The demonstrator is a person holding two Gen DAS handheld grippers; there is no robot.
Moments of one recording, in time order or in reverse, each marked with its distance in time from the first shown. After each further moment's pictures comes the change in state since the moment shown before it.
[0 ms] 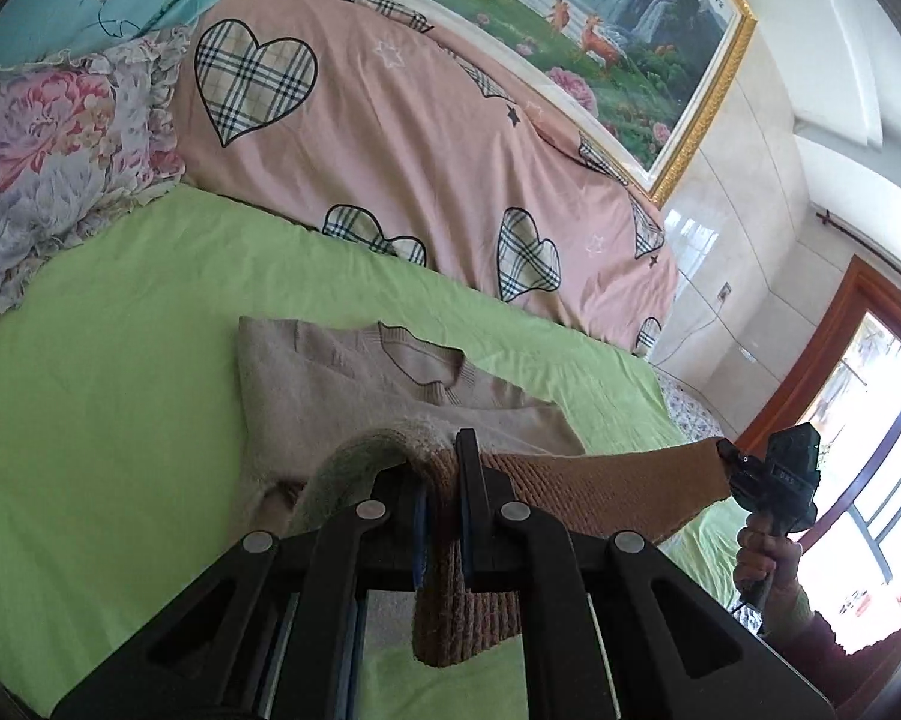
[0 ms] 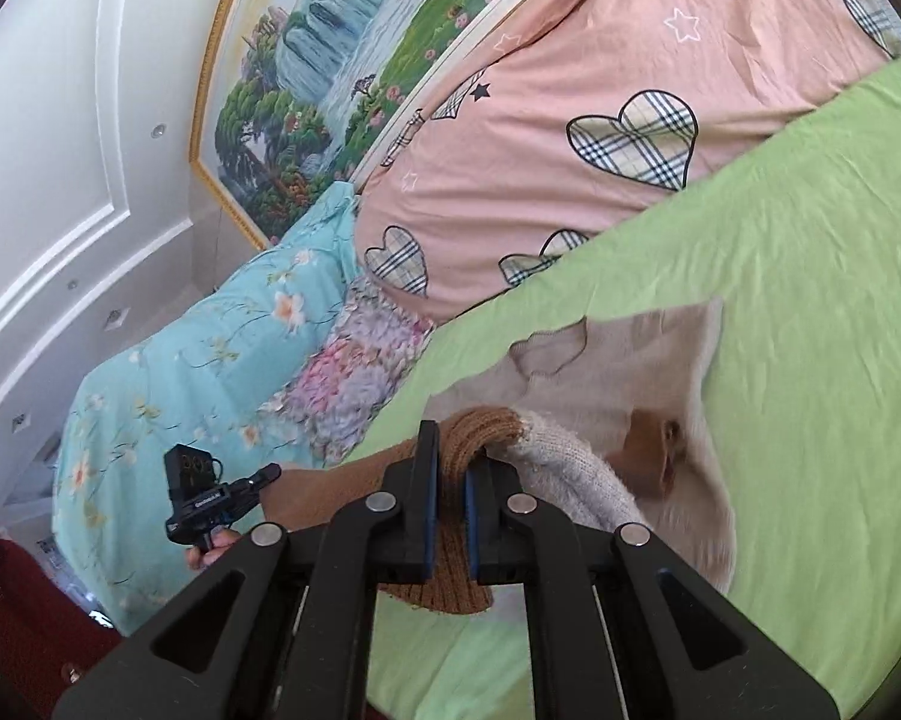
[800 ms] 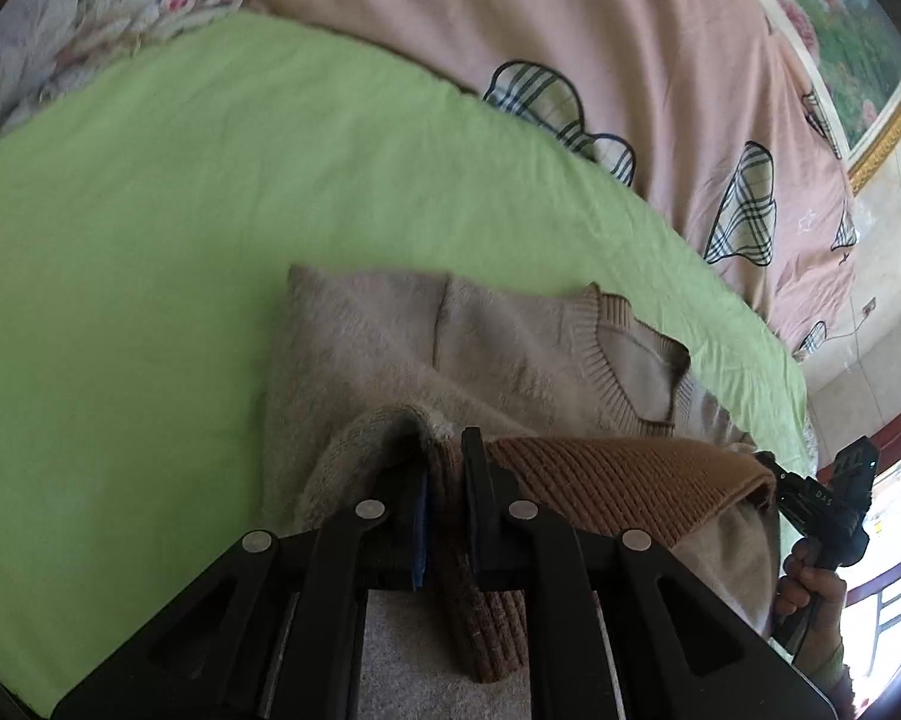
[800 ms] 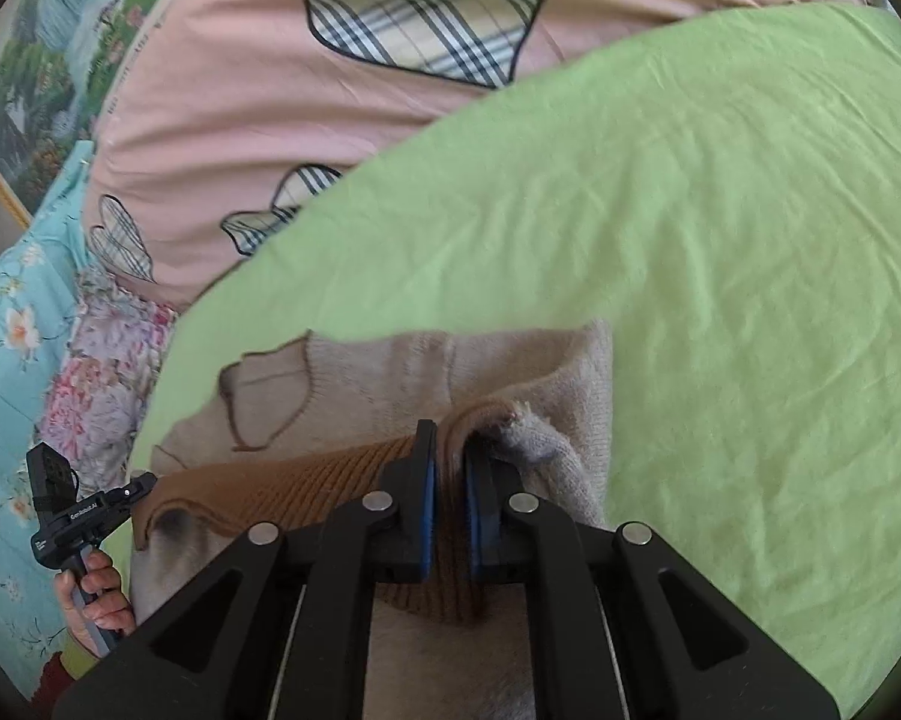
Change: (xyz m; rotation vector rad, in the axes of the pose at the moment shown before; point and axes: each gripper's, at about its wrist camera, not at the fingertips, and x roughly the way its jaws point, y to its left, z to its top) left arm 0.228 0.119 0.038 -0.214 0.274 0.245; right arm 0.187 -0.153 0.053 0.158 0.215 -0.451
